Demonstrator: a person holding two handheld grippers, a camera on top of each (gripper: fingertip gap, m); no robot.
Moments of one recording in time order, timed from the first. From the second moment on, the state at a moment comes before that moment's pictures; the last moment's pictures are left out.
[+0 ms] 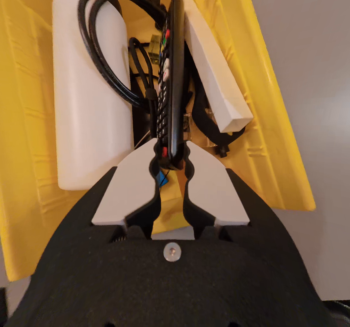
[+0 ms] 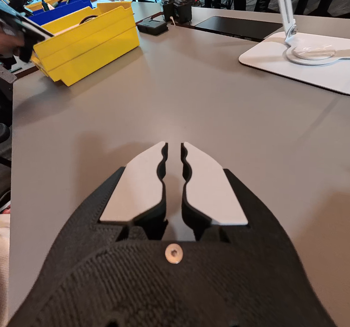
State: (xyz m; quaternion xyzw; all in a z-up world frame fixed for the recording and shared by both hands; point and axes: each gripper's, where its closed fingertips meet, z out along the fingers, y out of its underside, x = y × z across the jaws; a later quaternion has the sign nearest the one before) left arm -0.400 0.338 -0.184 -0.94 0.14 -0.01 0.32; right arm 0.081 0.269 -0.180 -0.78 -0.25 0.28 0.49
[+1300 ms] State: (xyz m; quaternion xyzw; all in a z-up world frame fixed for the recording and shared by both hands) left arm -0.366 0.322 -0.030 -0.82 0.14 -0.07 0.55; right arm 0.076 0.267 -0.182 -0.78 -0.27 0.26 0.49
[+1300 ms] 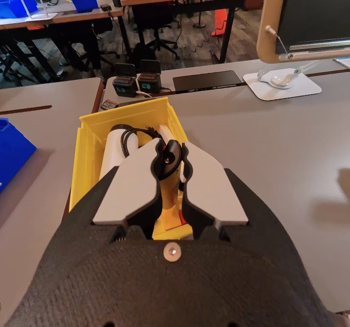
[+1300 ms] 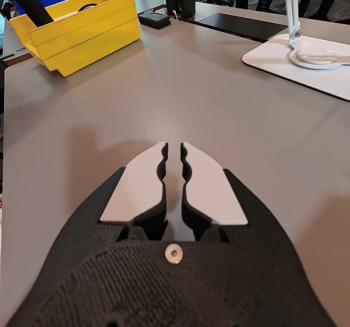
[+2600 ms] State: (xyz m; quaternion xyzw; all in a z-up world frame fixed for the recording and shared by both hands) left arm -0.383 0.345 -0.072 -0.76 0.12 -0.17 0.61; right arm 0.074 0.266 -0.185 -0.79 -0.28 0.25 0.49
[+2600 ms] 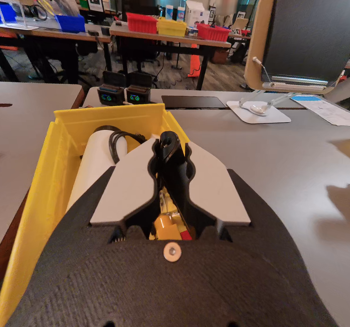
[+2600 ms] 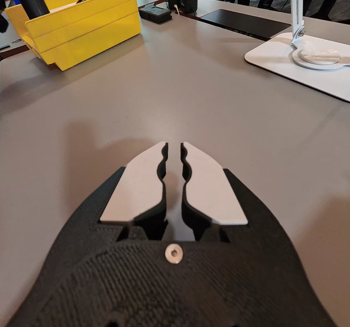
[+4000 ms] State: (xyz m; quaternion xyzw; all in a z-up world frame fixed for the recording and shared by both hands) left arm -0.003 0.181 -0.029 -0.53 0.52 -0.46 0.47; right arm -0.040 0.173 -0.108 -0.57 -0.38 0.50 0.54
